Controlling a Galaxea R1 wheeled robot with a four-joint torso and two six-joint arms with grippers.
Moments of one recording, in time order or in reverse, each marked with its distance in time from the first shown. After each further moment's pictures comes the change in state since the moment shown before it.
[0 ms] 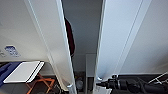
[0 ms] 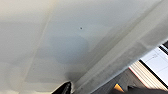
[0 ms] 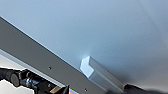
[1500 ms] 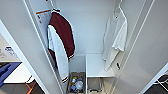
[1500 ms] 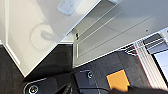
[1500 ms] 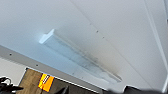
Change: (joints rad) left arm 0.506 -0.345 0.100 0.070 -0.238 -0.032; right arm -0.357 -0.631 0.219 -0.161 0.181 0.034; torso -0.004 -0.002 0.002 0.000
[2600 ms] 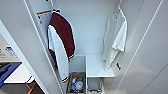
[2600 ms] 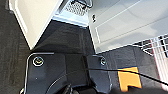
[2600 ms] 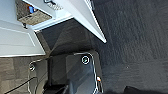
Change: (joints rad) left arm 0.175 0.472 -0.554 -0.043 -0.081 -0.023; right arm -0.283 0.217 -0.549 0.035 -0.208 0.159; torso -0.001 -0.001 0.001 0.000
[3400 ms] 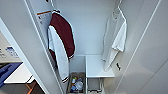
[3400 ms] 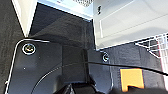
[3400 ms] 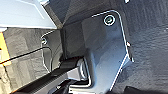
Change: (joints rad) left arm 0.019 0.274 -0.291 -0.075 -0.003 -0.004; right arm -0.210 0.394 -0.256 -0.002 0.057 -0.009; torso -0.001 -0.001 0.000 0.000
